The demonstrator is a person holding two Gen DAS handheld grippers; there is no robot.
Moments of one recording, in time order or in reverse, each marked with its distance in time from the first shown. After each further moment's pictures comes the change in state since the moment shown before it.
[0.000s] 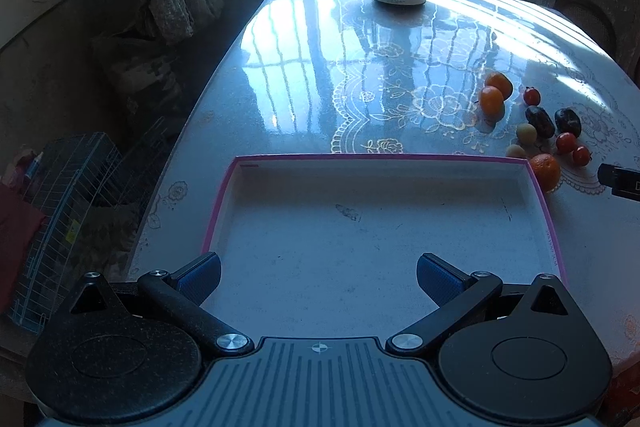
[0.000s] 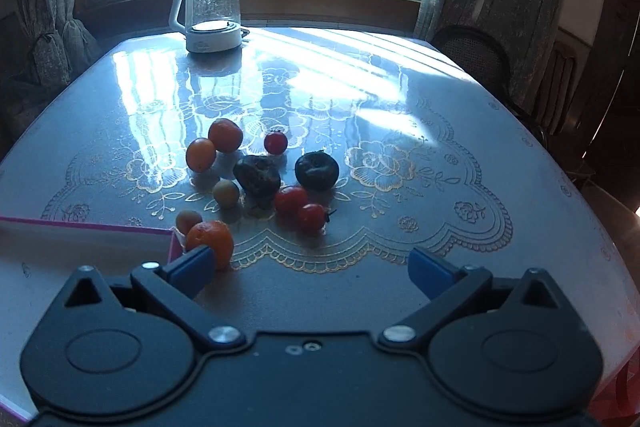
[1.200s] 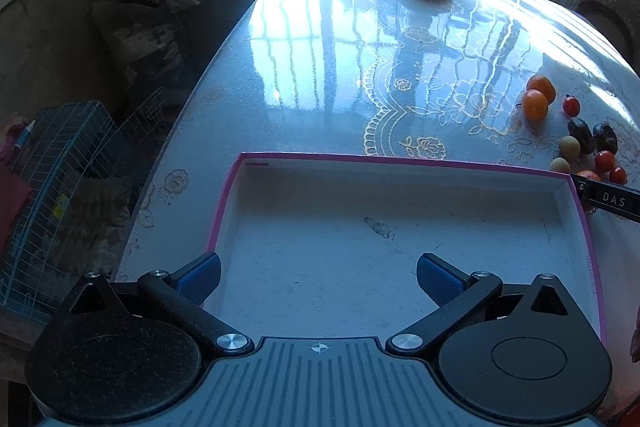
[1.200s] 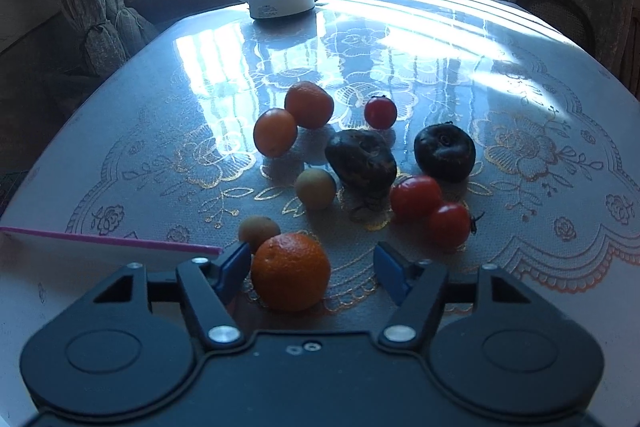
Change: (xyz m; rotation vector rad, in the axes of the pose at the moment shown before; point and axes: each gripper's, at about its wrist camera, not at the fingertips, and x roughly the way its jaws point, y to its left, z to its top) left arm 0.056 0.018 0.015 -0.055 0.105 -0.016; right arm 0.081 0.036 0.004 -0.007 0.063 0.263
